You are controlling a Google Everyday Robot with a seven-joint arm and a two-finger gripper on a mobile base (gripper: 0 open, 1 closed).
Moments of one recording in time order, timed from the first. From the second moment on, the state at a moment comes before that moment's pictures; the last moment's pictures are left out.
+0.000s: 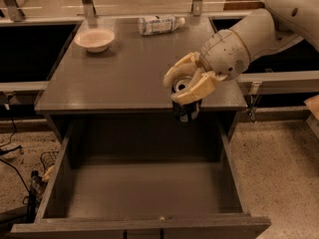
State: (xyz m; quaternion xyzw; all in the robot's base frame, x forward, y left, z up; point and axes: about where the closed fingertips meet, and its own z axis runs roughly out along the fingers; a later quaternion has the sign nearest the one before) arm 0.492 -0.043 0.930 -0.71 0.51 0.36 0.32
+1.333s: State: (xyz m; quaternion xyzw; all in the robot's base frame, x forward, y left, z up) arm 0.548 -0.040 0.962 -0.72 0.51 0.35 0.33
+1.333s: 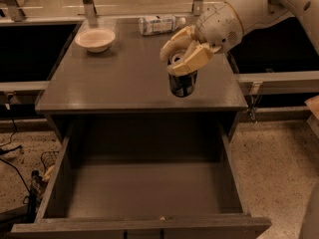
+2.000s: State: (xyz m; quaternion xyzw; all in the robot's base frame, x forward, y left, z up) arm 0.559 -0.024 0.957 -0.70 0.47 0.40 0.35
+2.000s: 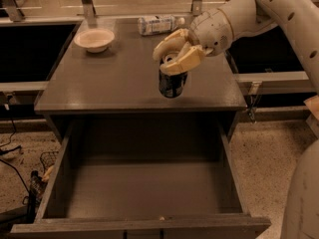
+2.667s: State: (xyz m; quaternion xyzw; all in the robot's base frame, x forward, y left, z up) arm 0.570 -0.022 0.955 -0.69 0.48 0.41 0.36
